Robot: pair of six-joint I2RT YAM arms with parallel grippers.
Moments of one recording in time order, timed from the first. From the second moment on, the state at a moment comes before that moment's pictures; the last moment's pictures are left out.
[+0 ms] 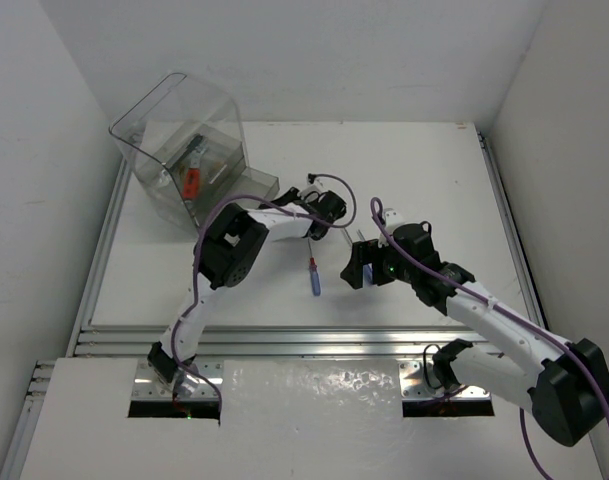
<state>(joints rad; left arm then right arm) -0.67 2.35 1.65 -0.43 -1.30 0.01 0.53 1.01 0.54 -0.18 -0.17 0.34</state>
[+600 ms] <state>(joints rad) -0.71 1.95 1.57 -0.58 -0.62 -0.39 0.52 0.92 0.54 -0.22 -0.14 0.34</state>
